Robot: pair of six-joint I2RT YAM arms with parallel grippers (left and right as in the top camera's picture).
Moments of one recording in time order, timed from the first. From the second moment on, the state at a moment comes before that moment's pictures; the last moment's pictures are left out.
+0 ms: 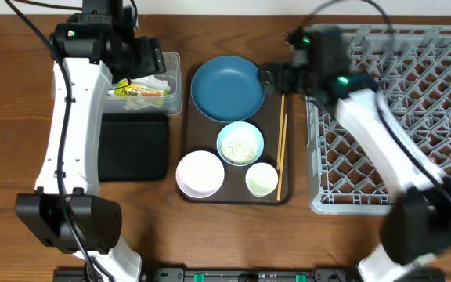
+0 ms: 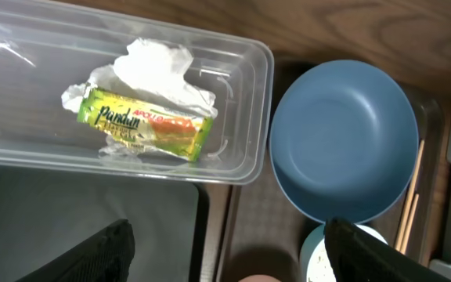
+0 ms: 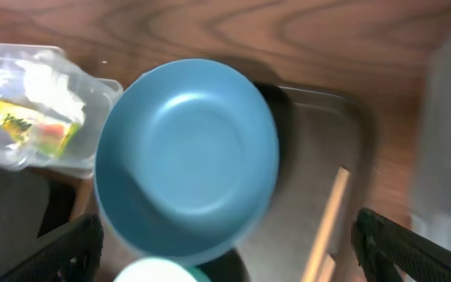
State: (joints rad) left arm -0.03 1.82 1.92 -1.20 0.10 -0.25; right arm 0.34 1.84 1.51 -0.50 -0.21 0.29
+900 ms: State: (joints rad) left arm -0.03 1.82 1.92 -1.23 0.10 -0.23; right arm 0.40 2.16 1.57 -0.48 0.01 0.56
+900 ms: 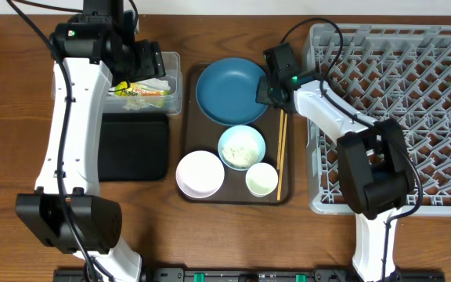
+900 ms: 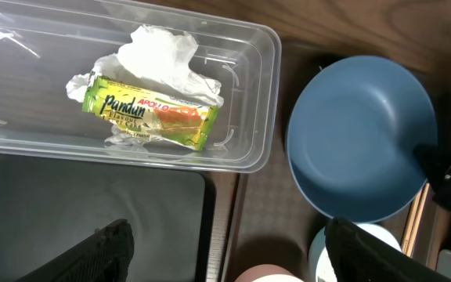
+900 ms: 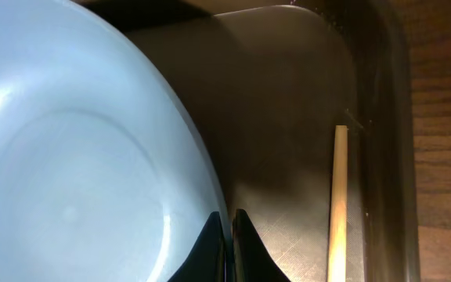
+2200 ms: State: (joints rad) left arm -0.03 1.82 1.92 -1.23 0.10 -0.23; right arm -0.06 1.67 1.75 -0.70 1.04 0.02
